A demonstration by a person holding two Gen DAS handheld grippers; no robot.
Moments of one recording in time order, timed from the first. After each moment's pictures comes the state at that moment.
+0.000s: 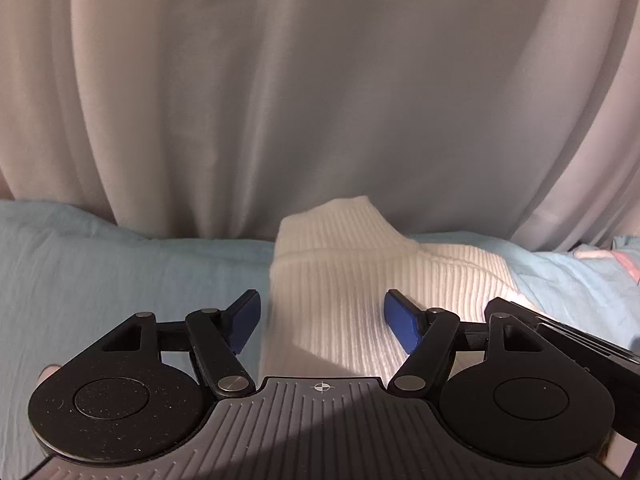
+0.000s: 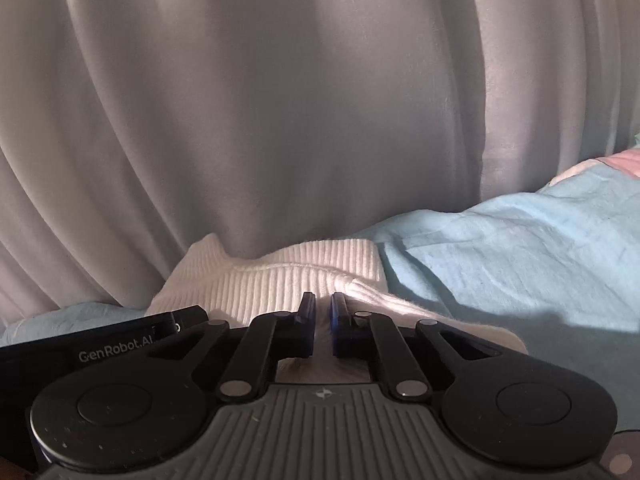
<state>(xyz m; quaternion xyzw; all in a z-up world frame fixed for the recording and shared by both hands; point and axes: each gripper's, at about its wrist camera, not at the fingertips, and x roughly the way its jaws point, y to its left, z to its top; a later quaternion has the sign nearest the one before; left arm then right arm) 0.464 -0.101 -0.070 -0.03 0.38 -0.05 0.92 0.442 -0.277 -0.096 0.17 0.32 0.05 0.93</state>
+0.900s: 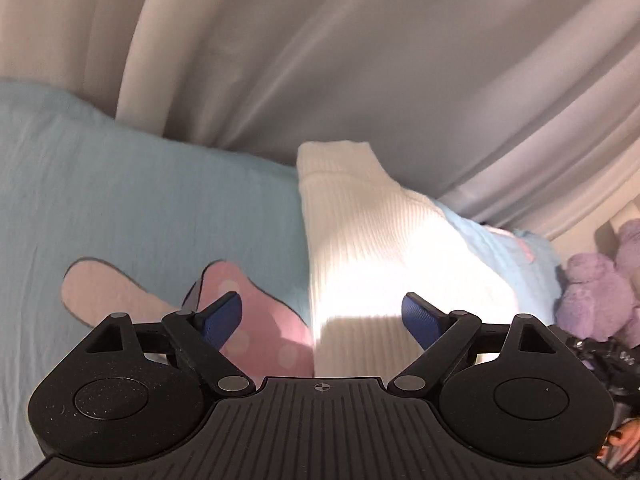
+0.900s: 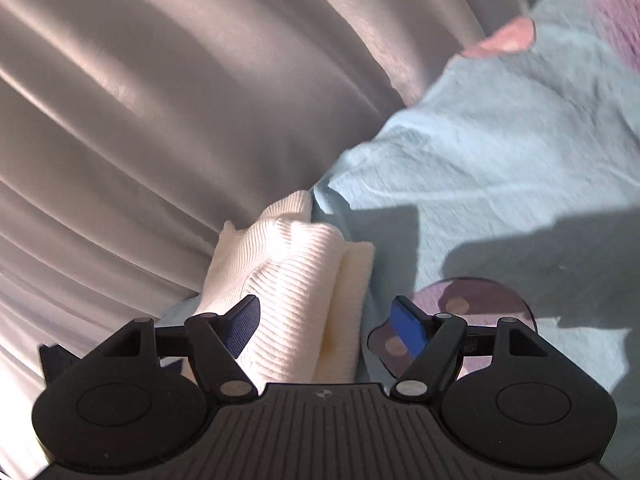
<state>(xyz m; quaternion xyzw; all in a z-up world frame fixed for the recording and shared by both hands) 0.421 0.015 -0.067 -0.20 0.46 -0.20 0.84 0.344 -0.417 -0.093 0.40 0.38 0.12 0.83</state>
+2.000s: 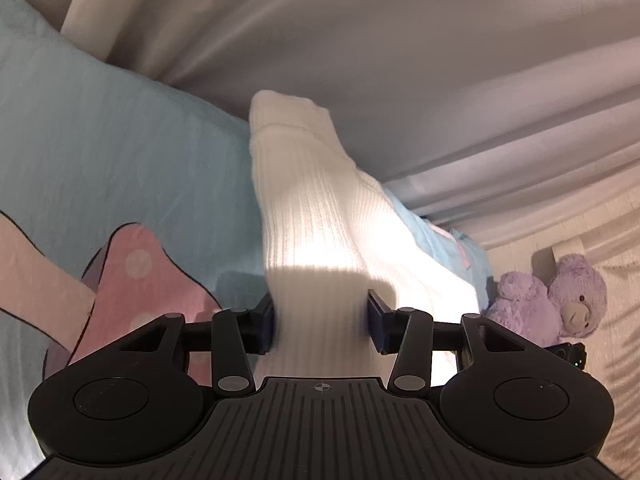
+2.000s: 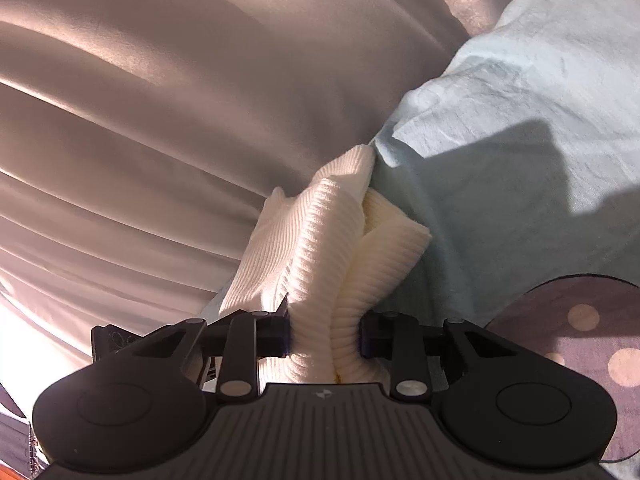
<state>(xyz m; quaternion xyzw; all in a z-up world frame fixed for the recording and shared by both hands) 0.450 -0.002 -0.087 -0.30 0.50 -0.26 0.77 0.394 -0.378 -0.111 0.42 0.41 0.22 0.78</state>
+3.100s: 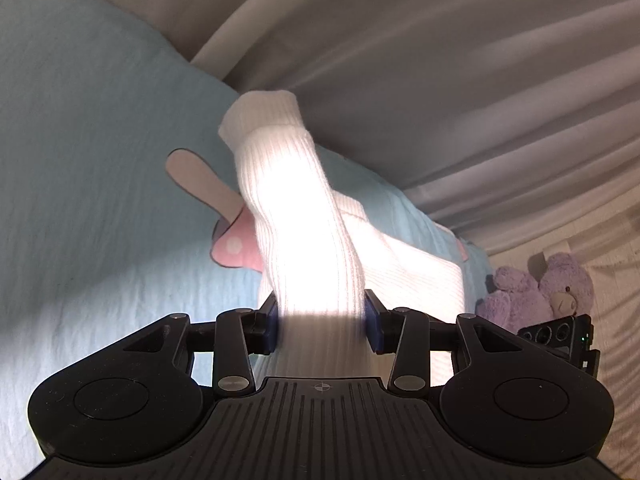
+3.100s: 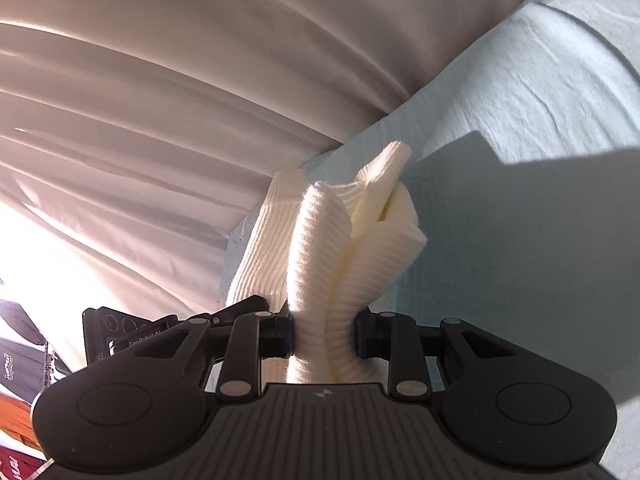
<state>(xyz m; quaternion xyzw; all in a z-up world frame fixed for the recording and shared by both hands) 0.326 0.097 -0.030 -0.31 0.48 -0.20 0.79 0.350 -0.252 -0.070 0.37 0.47 0.31 0.73</state>
